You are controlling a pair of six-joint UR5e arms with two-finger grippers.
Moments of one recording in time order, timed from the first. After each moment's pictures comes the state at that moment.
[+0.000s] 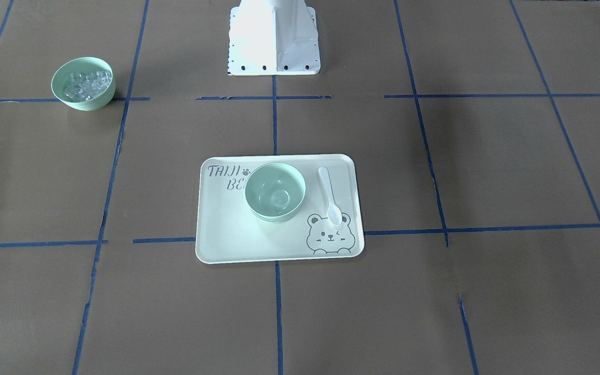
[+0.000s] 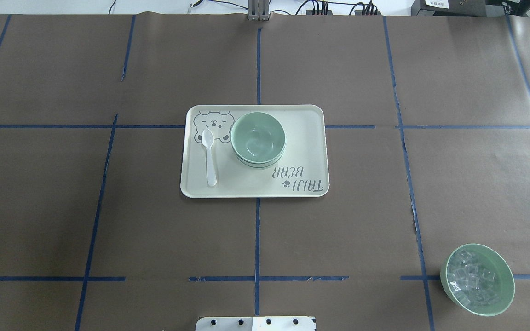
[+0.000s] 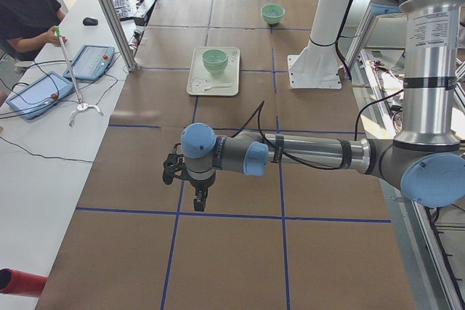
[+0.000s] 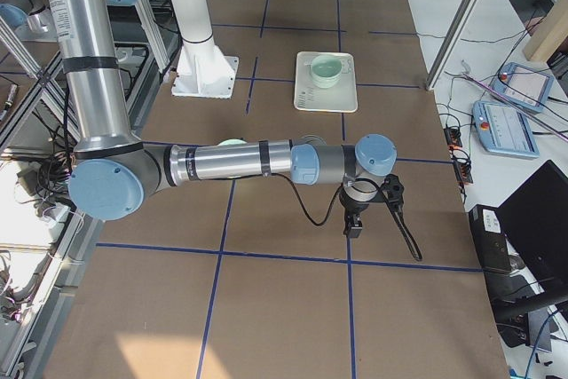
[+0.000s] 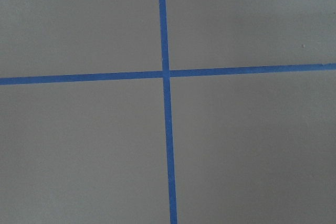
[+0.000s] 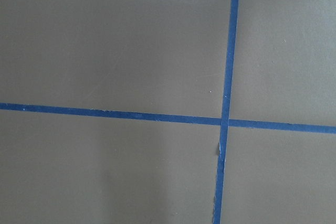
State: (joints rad) left arm -1.53 -1.52 -1.70 -1.65 -2.36 -0.06; right arm 1.50 -1.42 1.54 -1.66 2.39 0.02
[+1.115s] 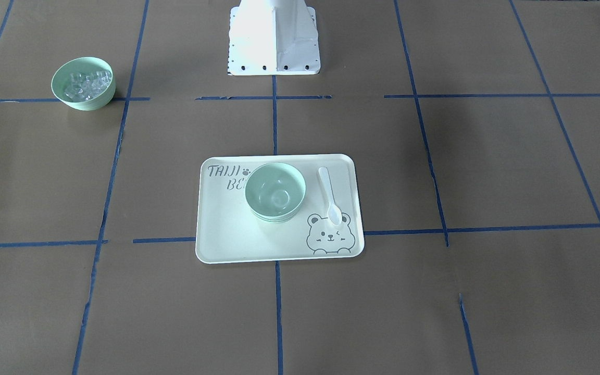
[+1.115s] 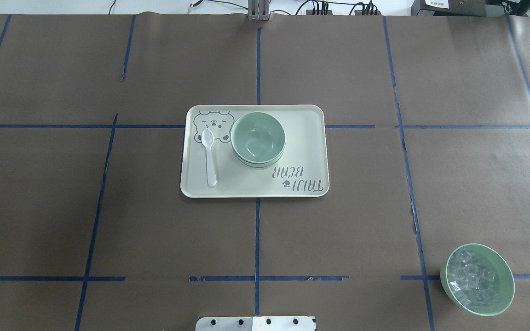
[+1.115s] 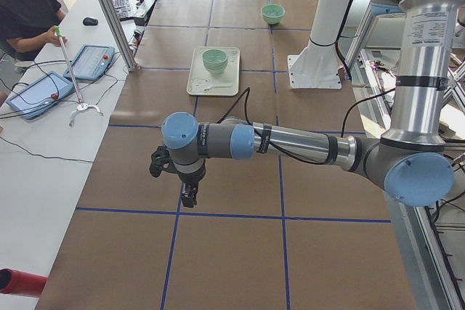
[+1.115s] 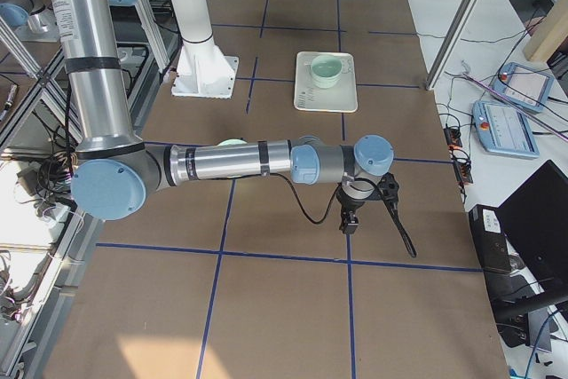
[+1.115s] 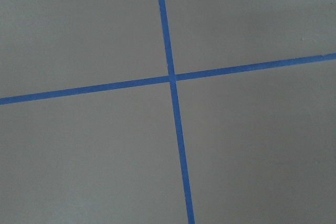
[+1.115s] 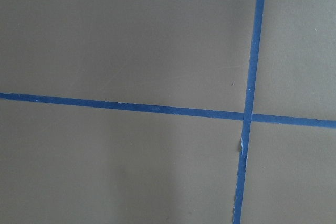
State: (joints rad) left arm -1.58 -1.61 -1.69 -1.44 -2.36 0.13; right arm 1.47 -1.43 1.55 -1.65 2.41 0.03
